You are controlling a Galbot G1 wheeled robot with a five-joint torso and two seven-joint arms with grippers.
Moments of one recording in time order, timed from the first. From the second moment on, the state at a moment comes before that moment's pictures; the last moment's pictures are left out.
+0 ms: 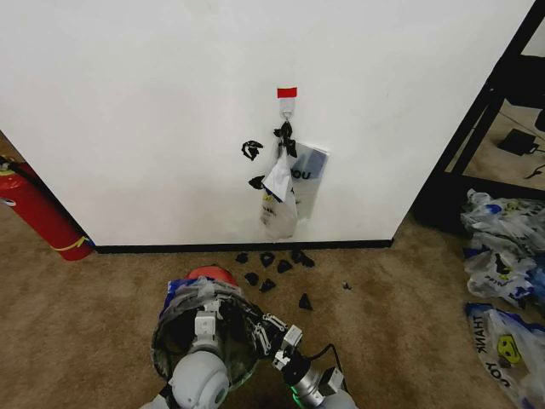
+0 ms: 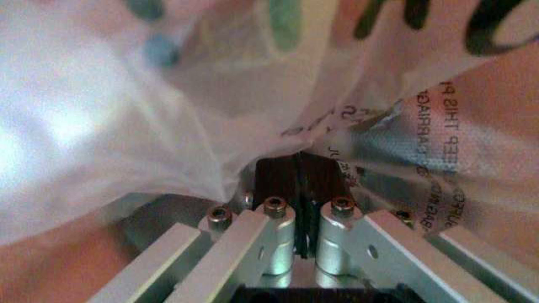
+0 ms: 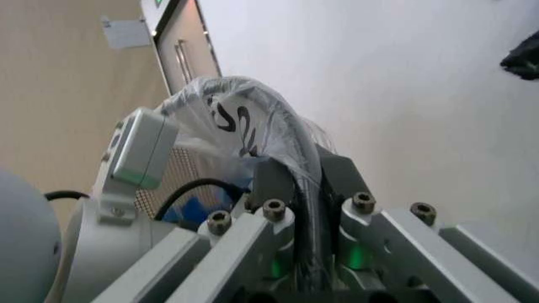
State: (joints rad) left arm 1.29 -1.15 -0.06 -1.92 -0.45 0.35 -0.67; right arm -1.26 1.24 -0.18 1.56 0.57 0.75 -0.42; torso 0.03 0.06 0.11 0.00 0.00
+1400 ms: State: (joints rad) left arm 1.66 -1.01 -0.13 -2.37 -0.13 0.18 -0.55; right arm -1.06 1.18 0.00 1.32 1.21 0.55 -0.76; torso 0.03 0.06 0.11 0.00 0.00
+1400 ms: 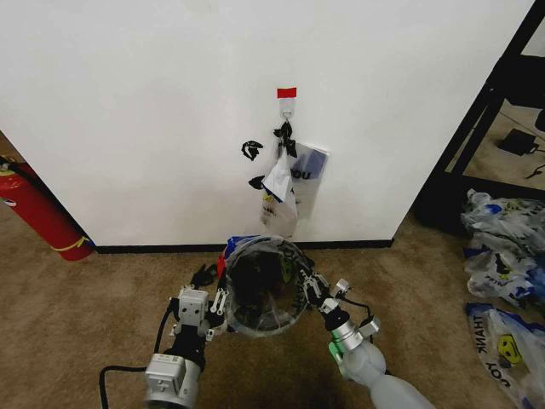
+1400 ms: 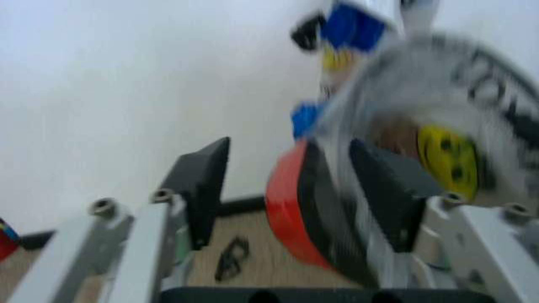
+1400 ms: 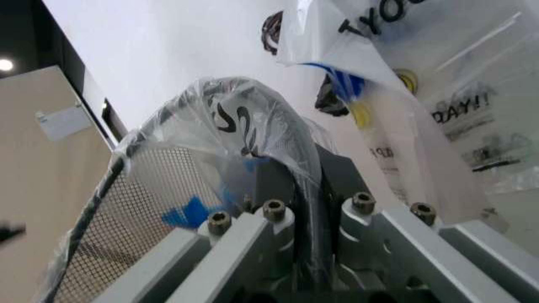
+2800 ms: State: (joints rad) left arm 1.57 -1.02 -0.08 -2.07 -0.03 0.23 -0.45; right arm -1.16 1.14 -0.01 1.49 1.17 0.56 -0.73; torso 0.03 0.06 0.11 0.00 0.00
